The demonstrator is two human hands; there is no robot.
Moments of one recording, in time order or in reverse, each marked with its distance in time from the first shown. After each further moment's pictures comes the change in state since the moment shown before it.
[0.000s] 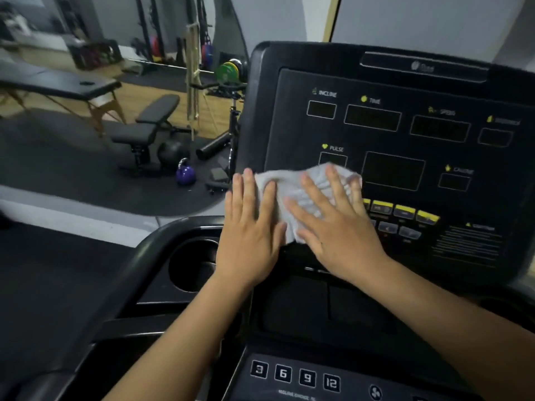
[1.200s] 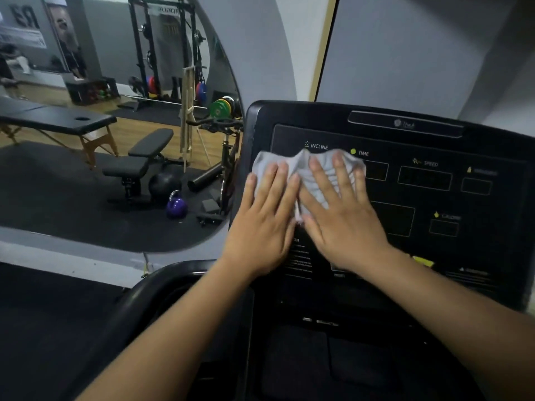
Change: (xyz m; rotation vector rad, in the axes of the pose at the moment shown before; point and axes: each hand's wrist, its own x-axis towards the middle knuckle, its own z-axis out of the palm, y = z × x) left_hand 0.096 0.002 -0.024 0.132 0.086 0.339; right_hand 0.068 0.044 -0.028 -0.136 -0.004 0.106
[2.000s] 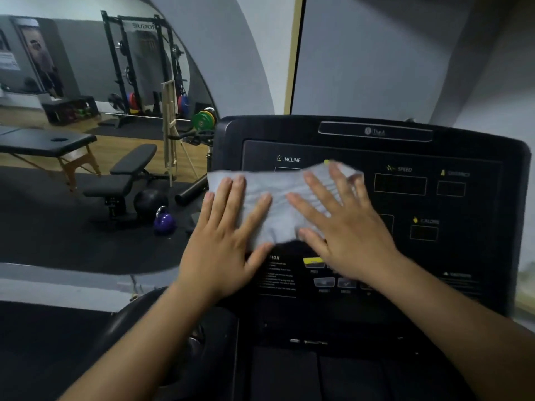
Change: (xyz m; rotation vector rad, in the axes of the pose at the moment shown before) left_hand -0.007 -0.025 -0.006 0.037 -0.061 0.001; right_hand -0.011 0.039 0.002 -0.007 -0.015 0.003
